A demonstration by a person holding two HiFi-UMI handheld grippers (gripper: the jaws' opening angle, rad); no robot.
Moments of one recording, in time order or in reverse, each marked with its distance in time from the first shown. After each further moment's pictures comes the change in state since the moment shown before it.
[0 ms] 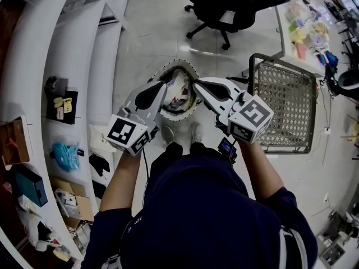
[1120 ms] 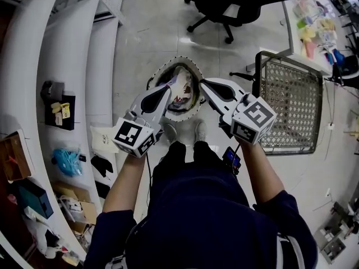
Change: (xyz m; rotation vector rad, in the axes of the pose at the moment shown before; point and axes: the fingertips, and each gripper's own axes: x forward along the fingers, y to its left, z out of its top) left arm 0.033 0.035 -0.058 -0.060 0.072 -0.013; right arm 0.028 -0.054 -0.038 0.084 -0.003 -0.042
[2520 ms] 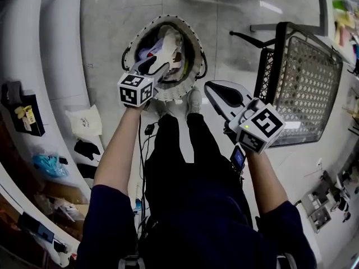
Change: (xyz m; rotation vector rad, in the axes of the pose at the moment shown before) left arm 0.139 0.134 -0.350 -0.294 0.484 -0.006; right arm 0.031 -0.099 -0.195 0.275 0.253 -0.096
